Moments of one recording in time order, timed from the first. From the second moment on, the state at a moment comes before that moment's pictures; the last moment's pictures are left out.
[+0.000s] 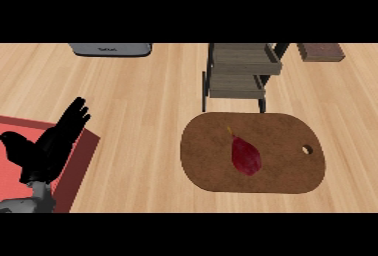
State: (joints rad) left arm -0.05 0.28 0.01 -1.58 0.18 -0.03 0.20; right arm -0.78 -0.90 -0.32 -0.86 0.53 0.40 -0.52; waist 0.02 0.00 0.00
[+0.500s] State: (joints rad) left arm -0.05 0.27 0.01 -1.58 0.16 -0.03 0.21; right arm -1.05 -0.95 -0.35 -0.83 0.40 0.64 -0.39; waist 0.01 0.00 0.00
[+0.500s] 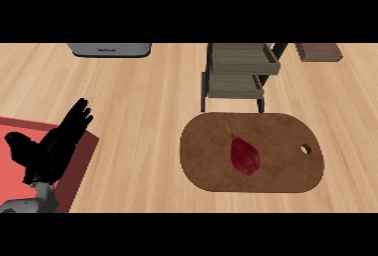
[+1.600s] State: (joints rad) left arm -0.07 0.26 0.05 -1.57 0.15 -0.05 0.23; right arm -1.35 -0.54 -0.19 -1.05 0.32 0.62 0.25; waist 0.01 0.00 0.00
